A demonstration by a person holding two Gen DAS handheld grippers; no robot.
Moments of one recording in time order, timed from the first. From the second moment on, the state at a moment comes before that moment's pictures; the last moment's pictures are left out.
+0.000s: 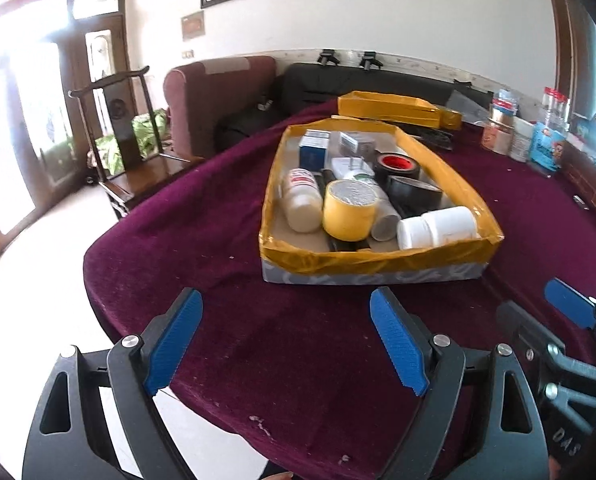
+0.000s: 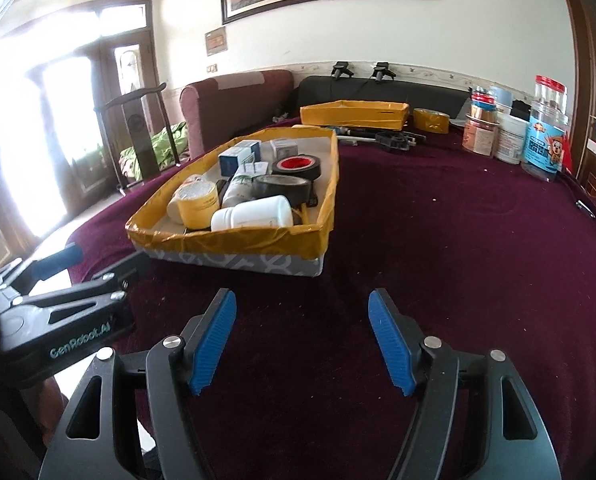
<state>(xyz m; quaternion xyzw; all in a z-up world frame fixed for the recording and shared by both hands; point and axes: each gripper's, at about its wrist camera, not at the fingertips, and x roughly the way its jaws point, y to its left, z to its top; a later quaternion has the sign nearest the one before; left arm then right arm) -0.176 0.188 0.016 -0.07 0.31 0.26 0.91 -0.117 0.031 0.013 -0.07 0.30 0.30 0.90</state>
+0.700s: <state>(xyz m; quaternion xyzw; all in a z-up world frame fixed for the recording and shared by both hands) -0.178 0.172 0.022 -0.01 0.29 0.27 0.92 -0.110 0.024 0.009 -0.05 0.32 0.29 0.90</state>
